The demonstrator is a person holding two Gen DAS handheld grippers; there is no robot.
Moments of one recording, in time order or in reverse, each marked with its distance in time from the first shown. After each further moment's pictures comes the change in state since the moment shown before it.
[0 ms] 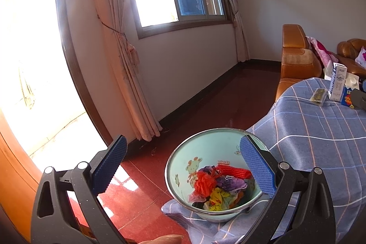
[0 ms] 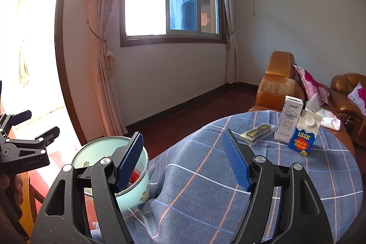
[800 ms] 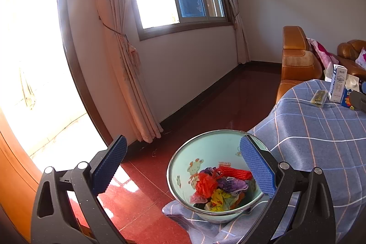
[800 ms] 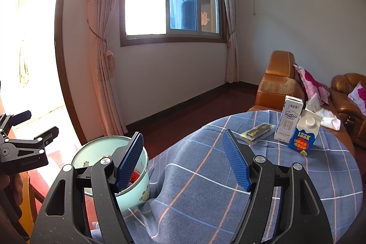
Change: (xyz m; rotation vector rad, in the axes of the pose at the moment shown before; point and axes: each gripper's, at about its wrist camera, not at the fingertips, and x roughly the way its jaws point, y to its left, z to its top) left arm -0.005 0.002 0.000 0.000 -0.017 0.006; right arm 0.001 -0.002 0.000 0.000 0.006 0.003
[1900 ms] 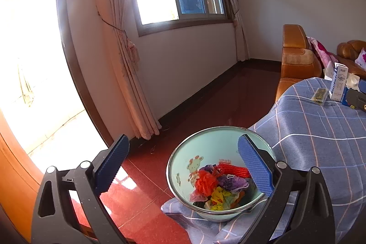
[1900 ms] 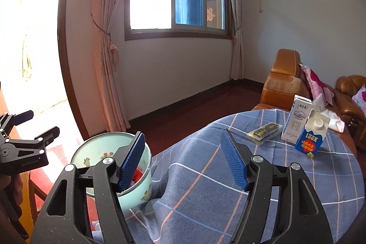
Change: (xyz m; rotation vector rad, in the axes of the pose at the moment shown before) left arm 0.007 0.004 -0.003 -0.007 0.019 -0.016; right arm 0.011 0.009 0.003 -0.027 0.024 0.017
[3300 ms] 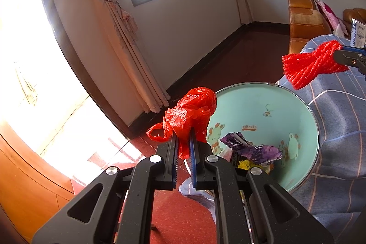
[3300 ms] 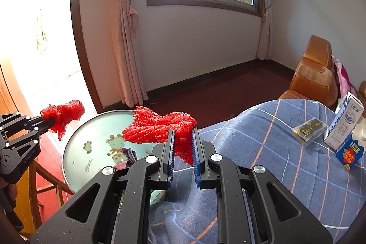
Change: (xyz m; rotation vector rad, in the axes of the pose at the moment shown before) left arm 0.077 0.010 -0.032 0.106 0.209 0.052; right arm 0.109 0.034 -0.003 -0.088 0.195 0.146
